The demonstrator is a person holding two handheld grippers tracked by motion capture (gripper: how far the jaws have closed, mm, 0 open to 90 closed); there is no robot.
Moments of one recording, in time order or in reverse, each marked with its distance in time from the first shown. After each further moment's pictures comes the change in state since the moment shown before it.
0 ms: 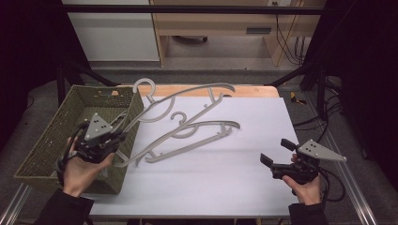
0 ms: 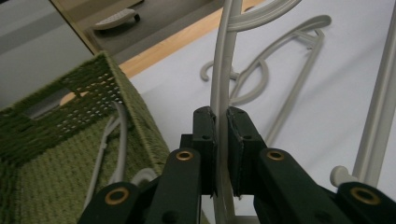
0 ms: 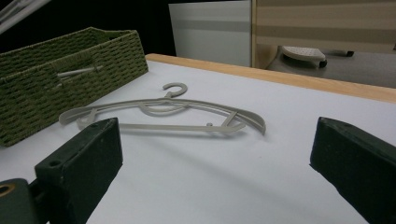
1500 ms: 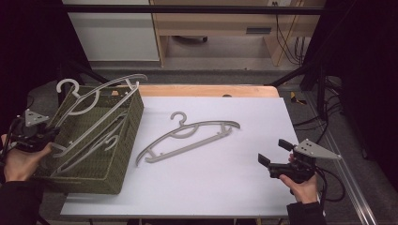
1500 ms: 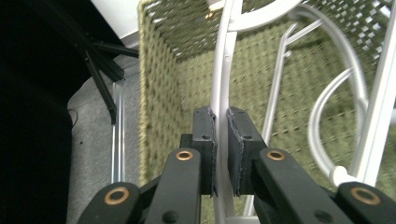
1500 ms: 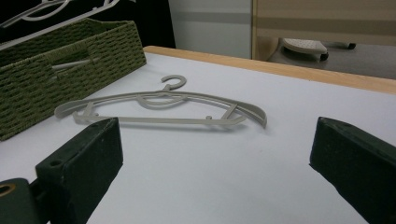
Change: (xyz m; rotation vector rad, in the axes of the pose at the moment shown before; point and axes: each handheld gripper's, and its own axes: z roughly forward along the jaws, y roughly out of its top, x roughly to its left) left arm 0.153 -0.105 0.000 0.185 0.345 -0.153; right arm -0.001 -0.004 0.008 0.027 -0.007 0.000
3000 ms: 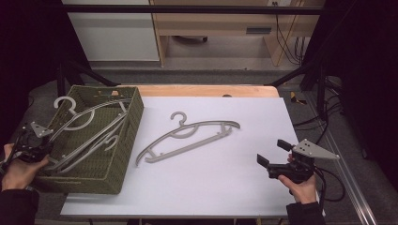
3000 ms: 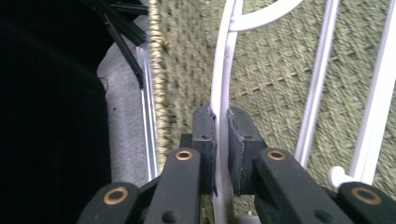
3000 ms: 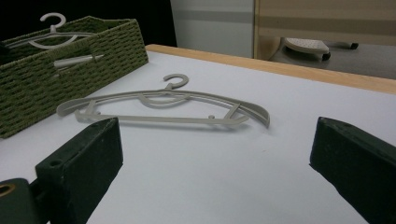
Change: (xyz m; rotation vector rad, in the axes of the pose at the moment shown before) left arm -0.002 -0.034 0.025 0.174 0.094 0.113; right arm 0.003 0.000 0.002 0.002 0.006 -0.006
